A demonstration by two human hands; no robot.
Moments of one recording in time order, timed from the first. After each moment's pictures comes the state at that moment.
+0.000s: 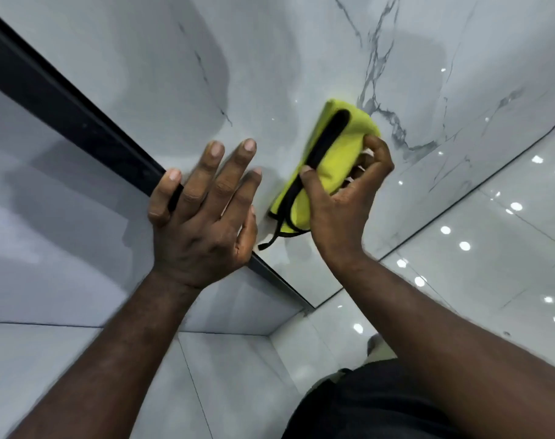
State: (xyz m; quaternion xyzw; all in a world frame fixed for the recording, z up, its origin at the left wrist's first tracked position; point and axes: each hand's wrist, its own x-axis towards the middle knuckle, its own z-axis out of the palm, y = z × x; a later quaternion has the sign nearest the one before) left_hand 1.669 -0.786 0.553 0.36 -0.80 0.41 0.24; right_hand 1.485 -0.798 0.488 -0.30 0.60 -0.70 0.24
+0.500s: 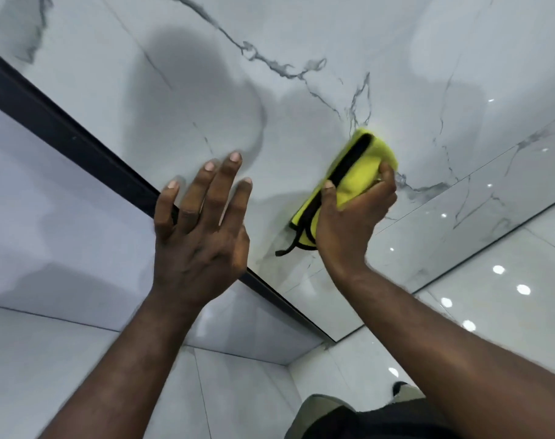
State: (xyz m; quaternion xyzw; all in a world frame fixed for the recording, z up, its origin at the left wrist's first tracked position) left_hand 1.644 -0.770 0.601 0.41 -0.77 0.47 0.16; right_hand 1.455 -0.809 0.522 -0.29 0.59 -0.69 0.29
